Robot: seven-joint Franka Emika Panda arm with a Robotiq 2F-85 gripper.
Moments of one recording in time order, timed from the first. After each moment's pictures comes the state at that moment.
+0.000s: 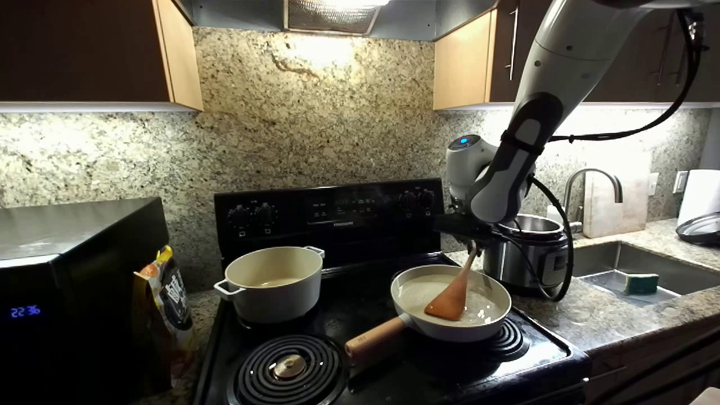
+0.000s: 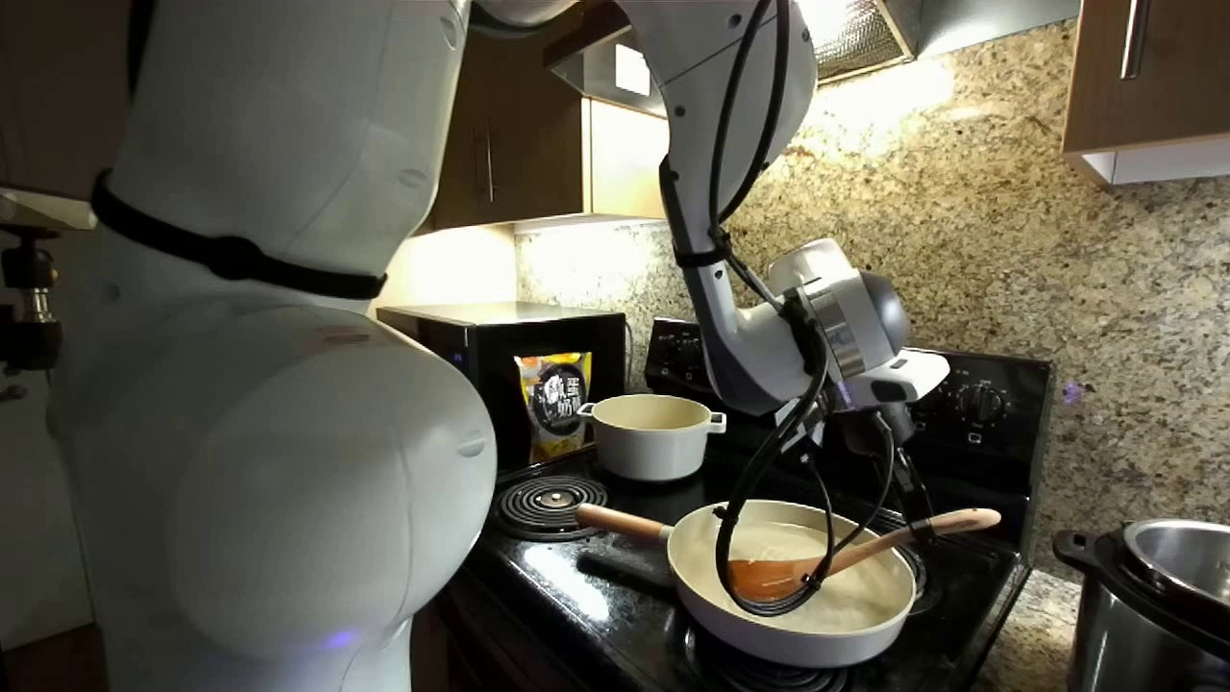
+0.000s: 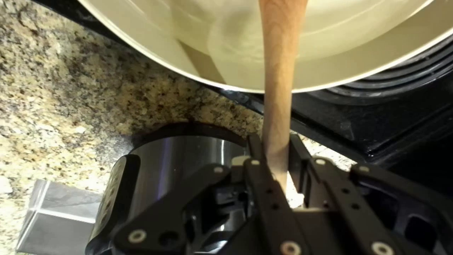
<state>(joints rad) 0.00 0.26 -0.30 -2.28 -0.76 2.77 1.57</state>
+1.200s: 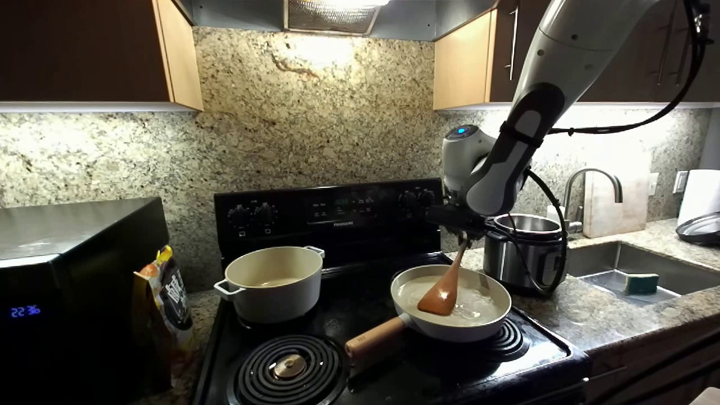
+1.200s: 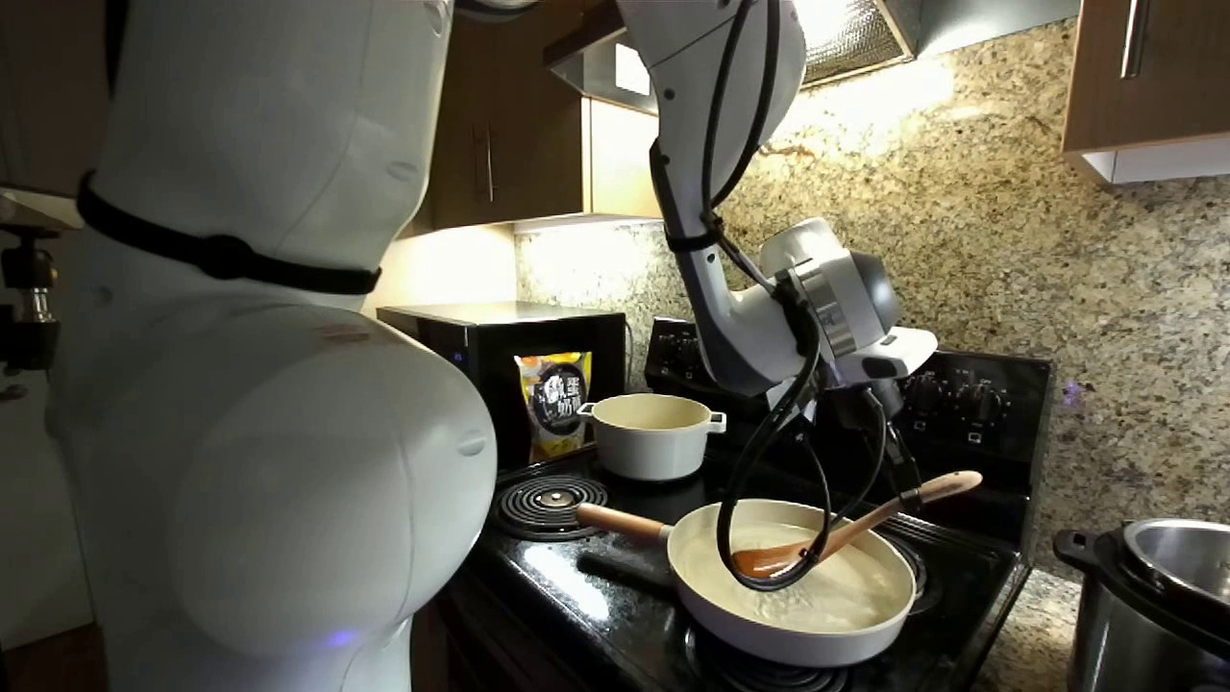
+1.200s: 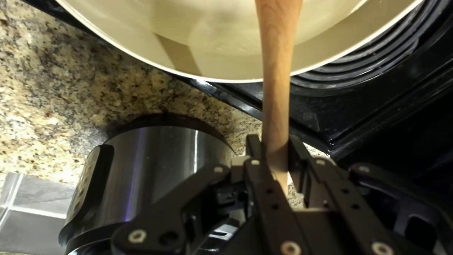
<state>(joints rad) 0.00 0.22 -0.27 -2.28 -0.76 2.79 1.55</state>
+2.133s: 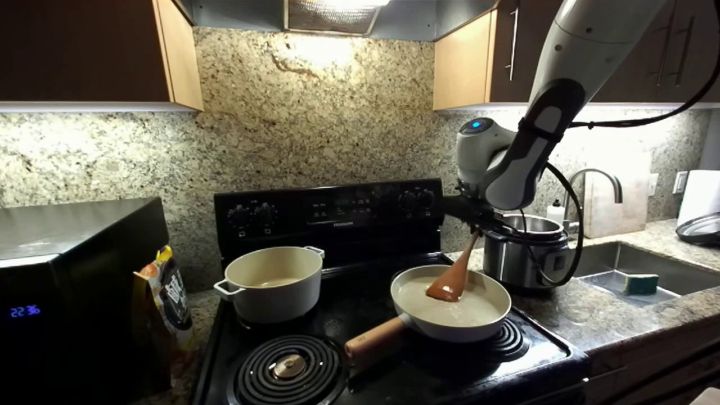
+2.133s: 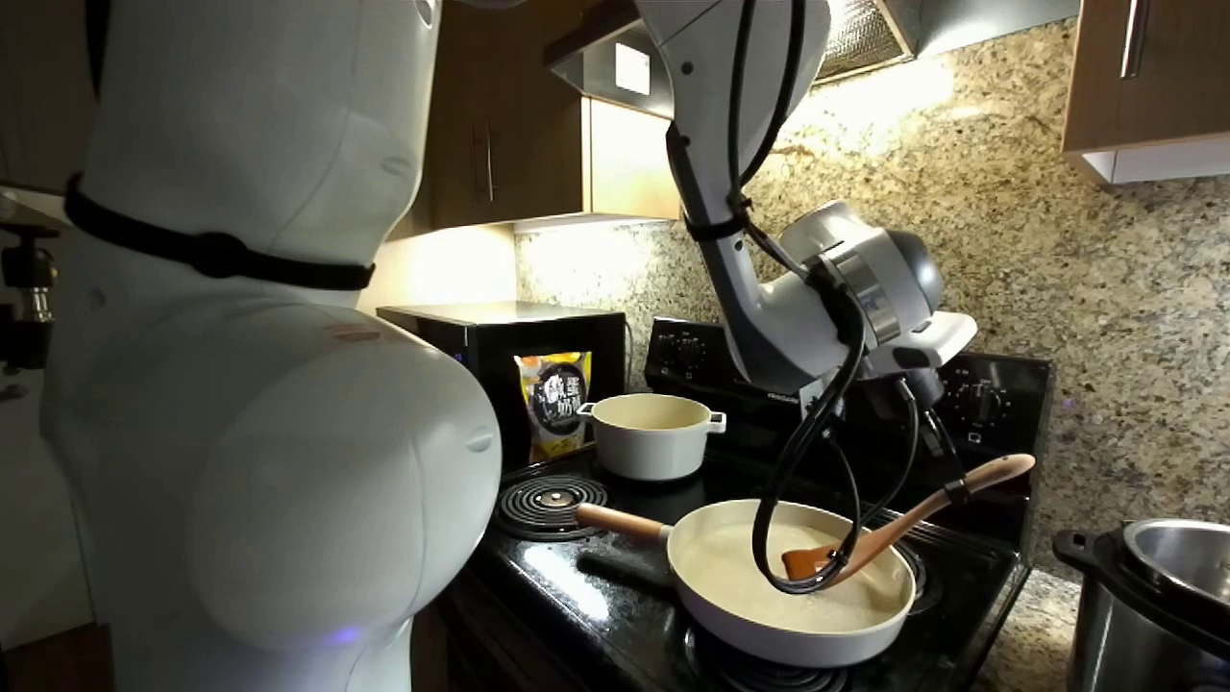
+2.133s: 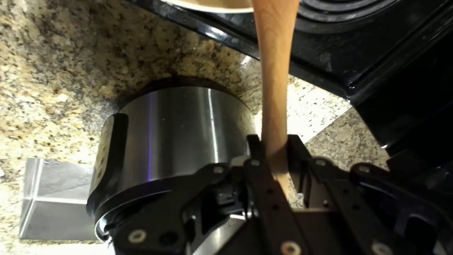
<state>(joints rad) 0.03 0.19 -0.38 -2.27 -0.88 2.82 1.71</state>
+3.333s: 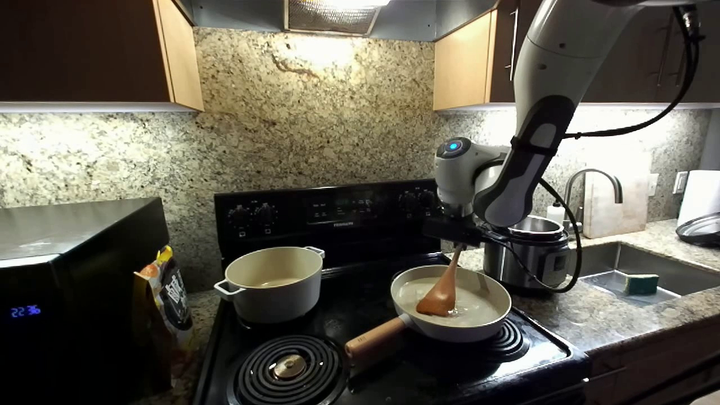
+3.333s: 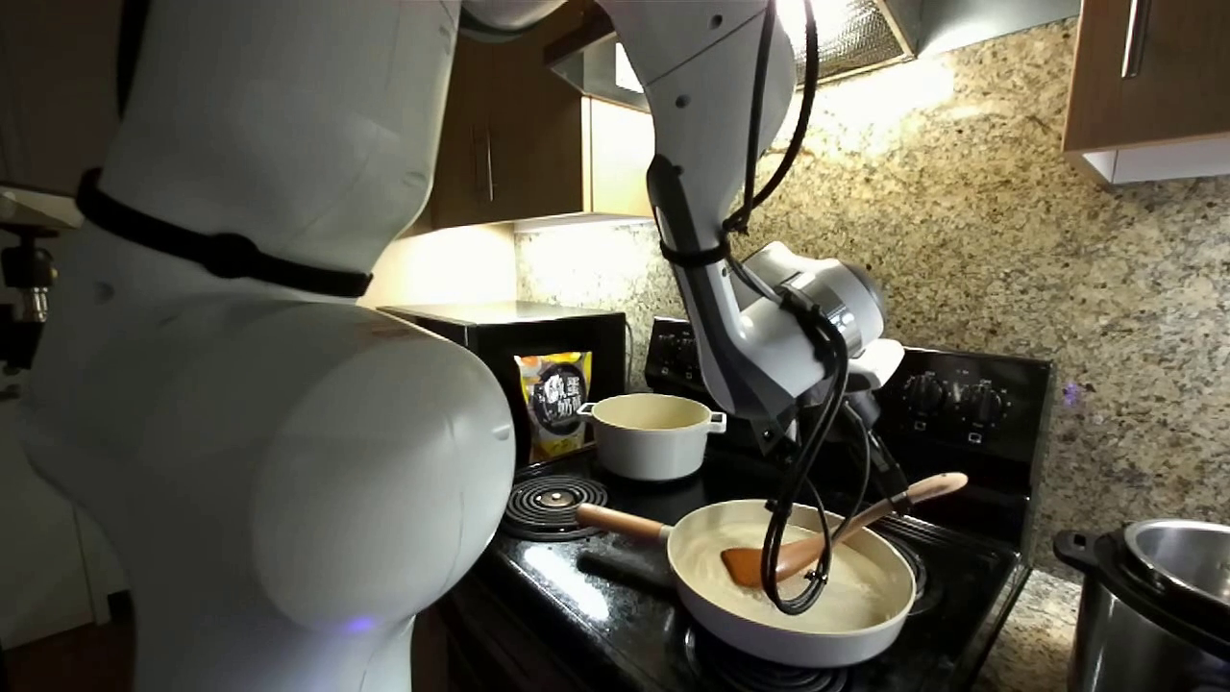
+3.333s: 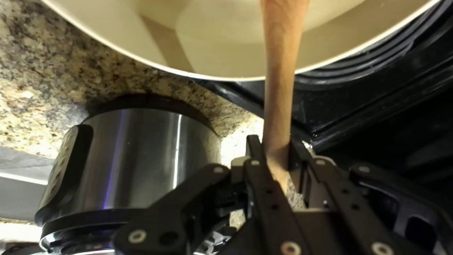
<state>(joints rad) 0.13 0.26 -0.38 -2.27 -1.11 2.83 1.84</state>
